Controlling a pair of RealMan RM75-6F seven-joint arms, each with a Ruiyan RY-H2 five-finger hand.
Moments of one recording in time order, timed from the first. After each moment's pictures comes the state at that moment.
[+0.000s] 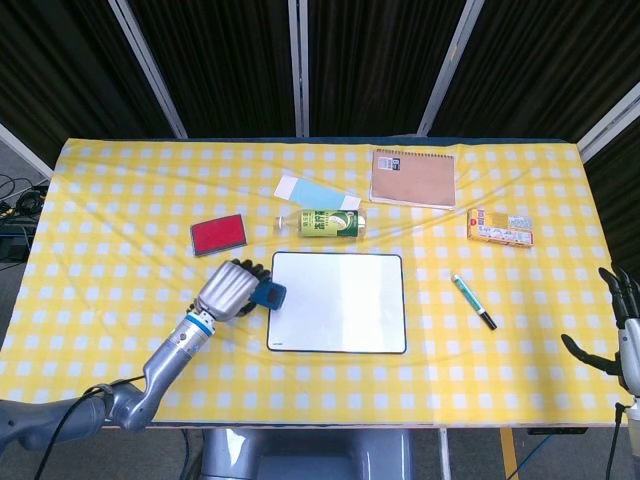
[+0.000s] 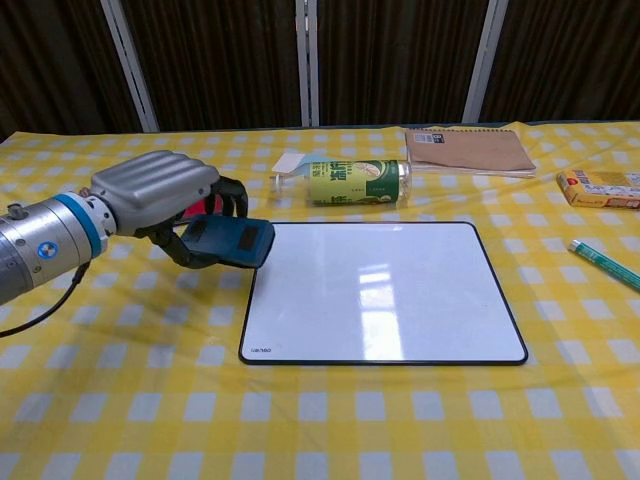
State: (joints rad) left arm -0.74 -1.66 -0.09 -1.30 1.32 1.04 0.41; right arm 0.05 -1.10 0.15 -1.54 -1.45 1.53 0.30
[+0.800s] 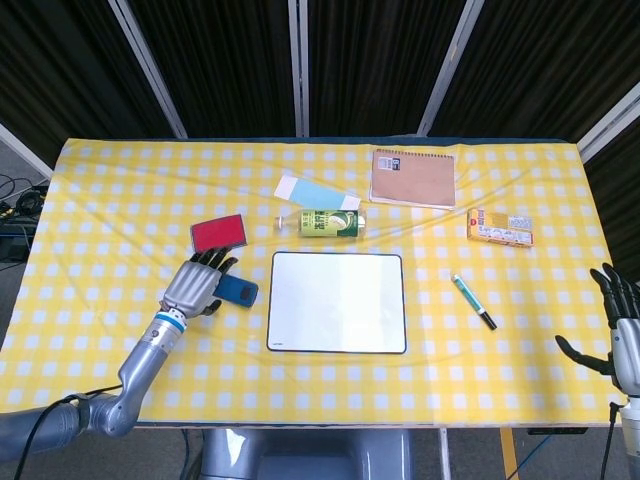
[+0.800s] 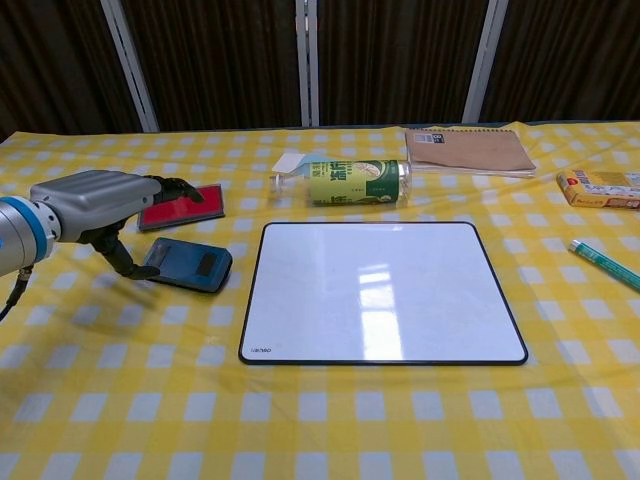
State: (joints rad) left arm -0.69 -1.54 -0.12 -1.48 1.03 0.96 0.55; right arm 0.06 -1.11 0.14 -1.55 -1.46 1.52 0.28
